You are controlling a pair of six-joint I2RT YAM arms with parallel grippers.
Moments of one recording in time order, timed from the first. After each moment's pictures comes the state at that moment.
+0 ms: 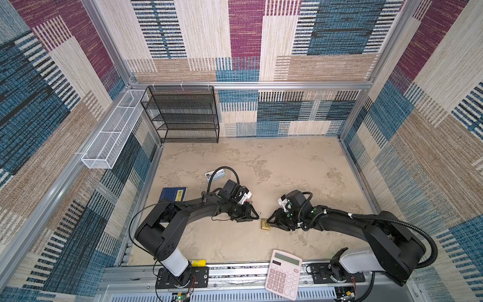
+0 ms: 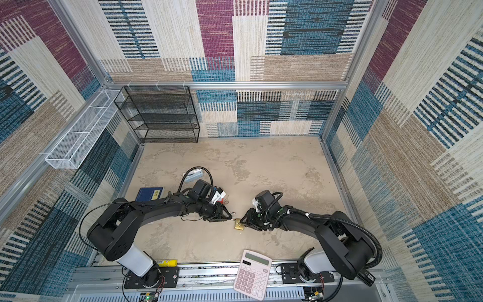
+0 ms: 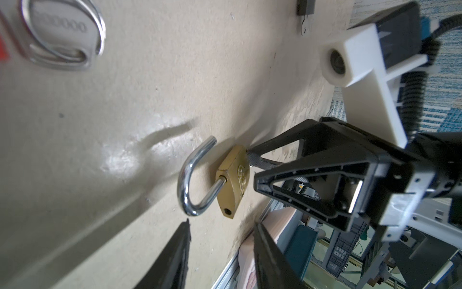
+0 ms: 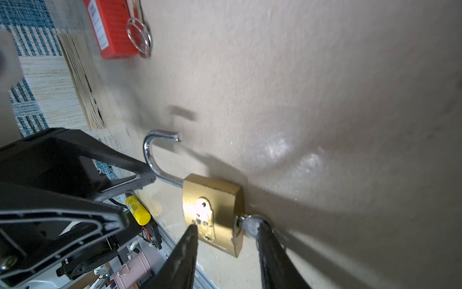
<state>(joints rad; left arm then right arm) -0.62 1.64 0.81 -0.22 0.71 -0.63 0.63 1.39 0.50 -0.08 -0.51 0.96</state>
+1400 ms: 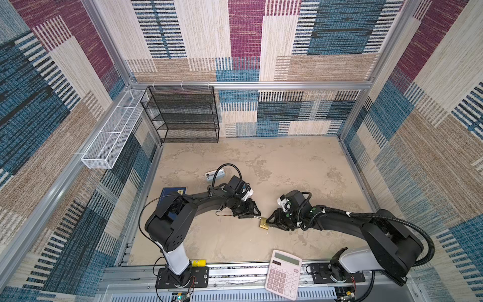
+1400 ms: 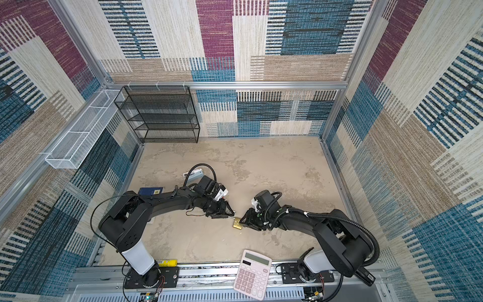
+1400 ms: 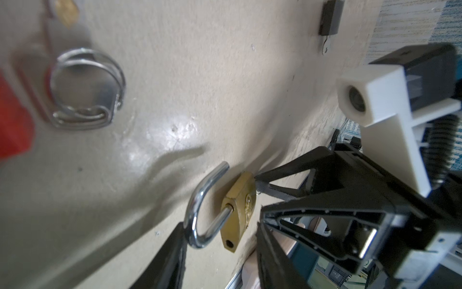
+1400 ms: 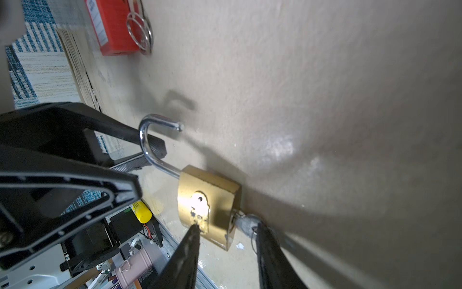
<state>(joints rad) -0.63 1.75 0.93 -0.30 0.66 -0.62 0.63 1.41 0.51 -0.07 -0.52 0.95</state>
